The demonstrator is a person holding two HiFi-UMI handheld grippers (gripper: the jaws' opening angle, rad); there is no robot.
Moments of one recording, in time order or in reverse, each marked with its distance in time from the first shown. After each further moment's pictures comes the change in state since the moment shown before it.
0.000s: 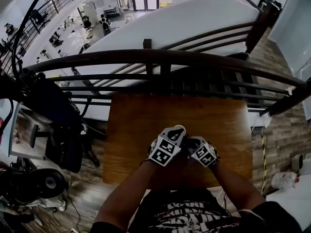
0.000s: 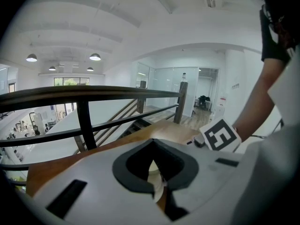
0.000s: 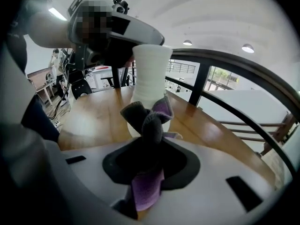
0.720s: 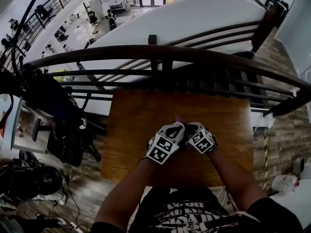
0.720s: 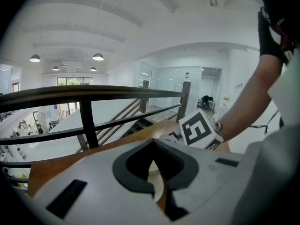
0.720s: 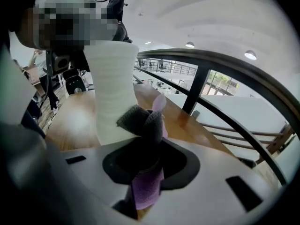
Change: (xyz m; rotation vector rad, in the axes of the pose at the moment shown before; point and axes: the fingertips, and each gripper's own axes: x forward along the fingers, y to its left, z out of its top) left arm -0.003 0.005 0.004 -0.010 0.006 0.037; right arm 0.027 -0.052 0.037 -0.073 0.004 -0.034
